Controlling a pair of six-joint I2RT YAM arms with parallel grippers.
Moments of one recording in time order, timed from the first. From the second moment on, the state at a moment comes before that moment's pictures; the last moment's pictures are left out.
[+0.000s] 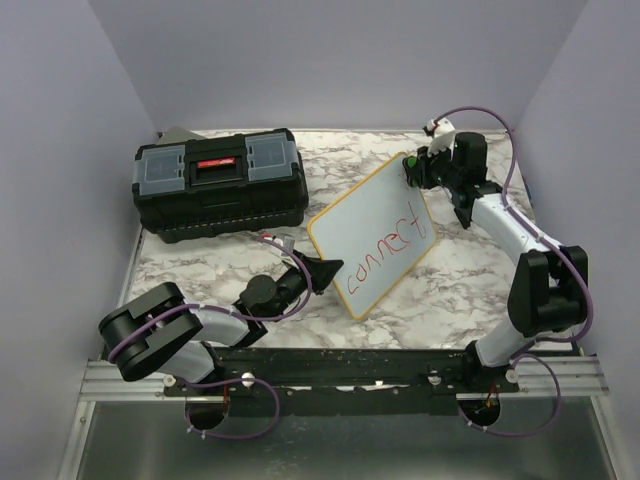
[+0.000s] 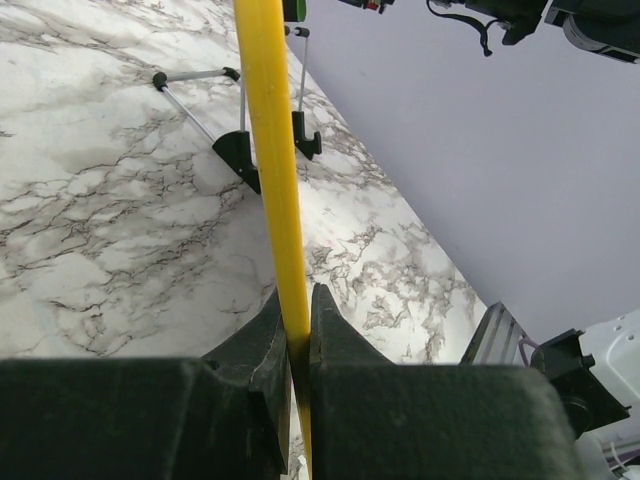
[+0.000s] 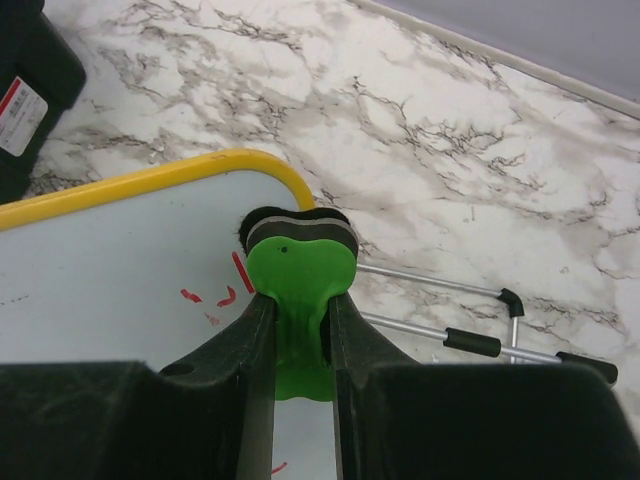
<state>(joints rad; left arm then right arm) -0.93 1.39 0.22 1.28 -0.12 -0.69 0.15 1.61 1.18 0.00 -0.30 -0.15</state>
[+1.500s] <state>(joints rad) -0.92 1.41 0.22 1.29 -0.12 -0.72 0.14 1.61 1.10 -0.14 -0.39 -0.24</state>
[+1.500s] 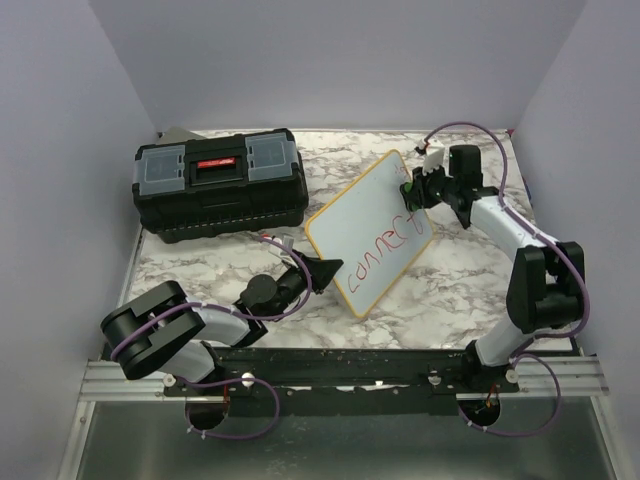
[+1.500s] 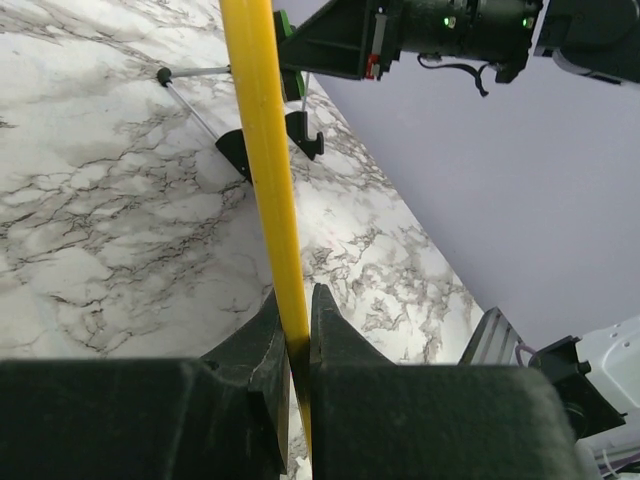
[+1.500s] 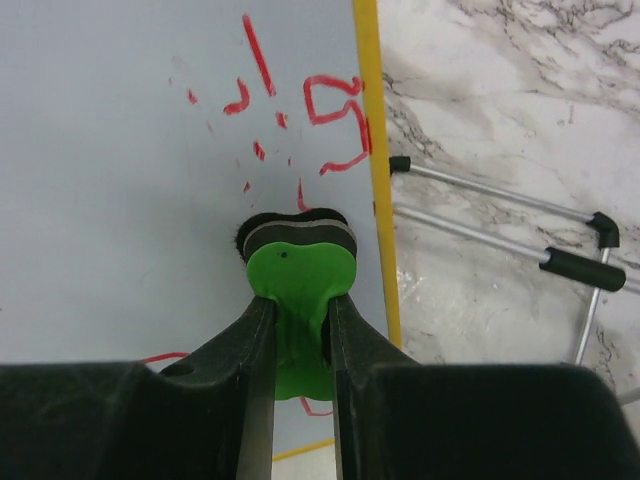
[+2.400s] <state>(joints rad) -0.92 1.41 0.22 1.29 -0.12 -0.69 0.13 1.65 1.16 -0.21 -0.40 -0.26</state>
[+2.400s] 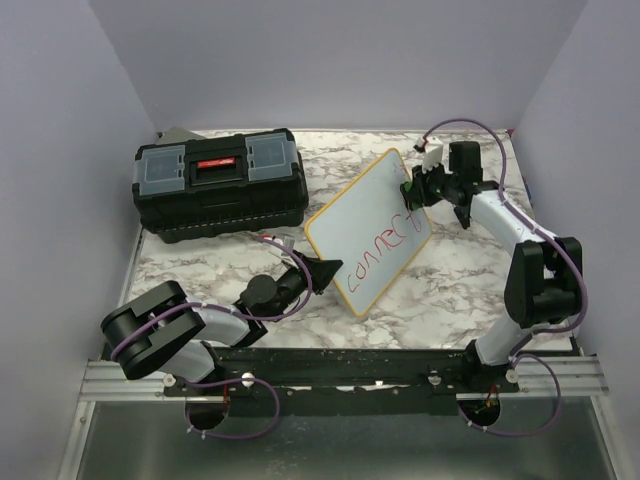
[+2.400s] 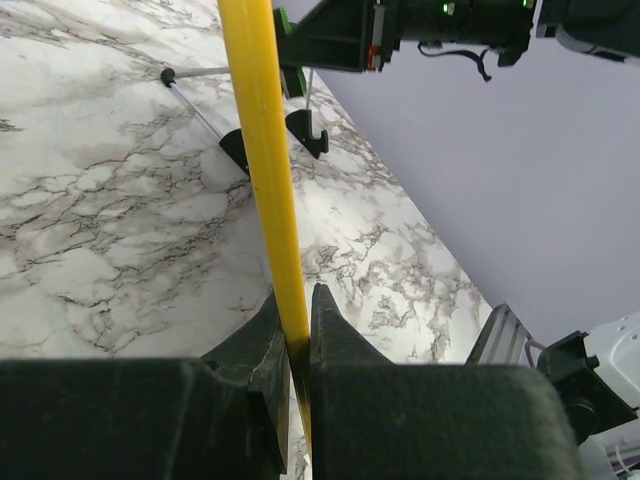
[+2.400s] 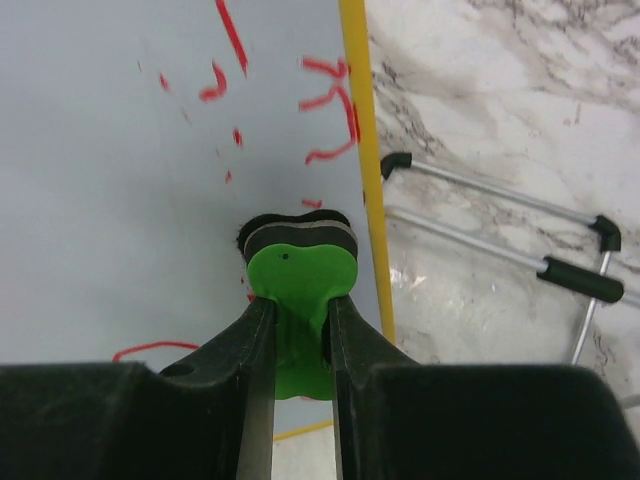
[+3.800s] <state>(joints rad) -0.92 1.41 0.22 1.29 -0.09 -0.67 0.13 1.67 1.26 -0.18 -0.44 -0.24</state>
